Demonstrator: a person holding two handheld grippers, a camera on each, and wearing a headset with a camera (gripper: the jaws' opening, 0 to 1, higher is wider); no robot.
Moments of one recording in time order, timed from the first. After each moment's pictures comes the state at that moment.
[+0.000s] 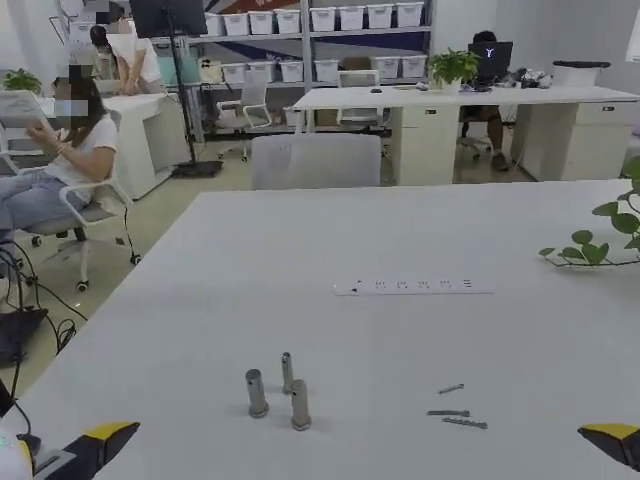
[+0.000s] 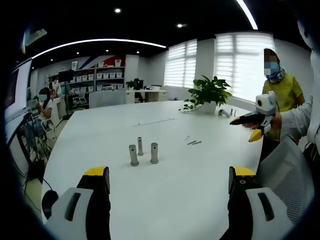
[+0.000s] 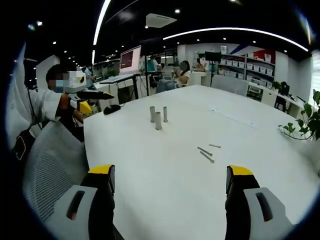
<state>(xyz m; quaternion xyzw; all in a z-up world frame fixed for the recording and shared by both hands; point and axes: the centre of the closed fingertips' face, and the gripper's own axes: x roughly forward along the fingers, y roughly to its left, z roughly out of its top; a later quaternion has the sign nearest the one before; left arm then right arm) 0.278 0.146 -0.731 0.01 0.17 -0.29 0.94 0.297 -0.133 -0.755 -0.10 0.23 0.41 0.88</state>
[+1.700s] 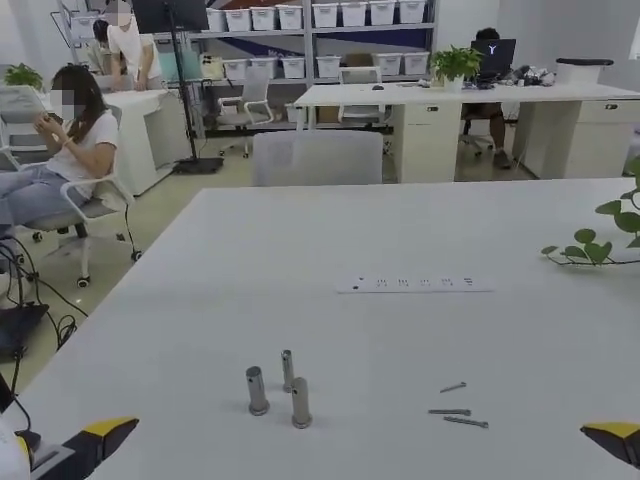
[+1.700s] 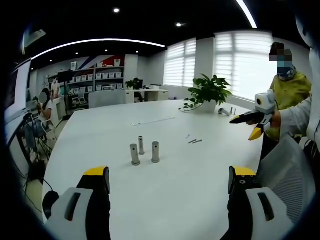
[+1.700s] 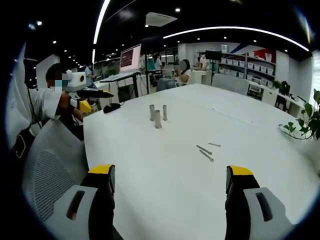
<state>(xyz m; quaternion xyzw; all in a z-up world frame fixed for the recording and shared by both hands) 0.285 0.155 -0.736 0.01 0.17 -0.29 0.94 0.298 -0.132 -0.758 -0.10 0.24 0.41 0.88</state>
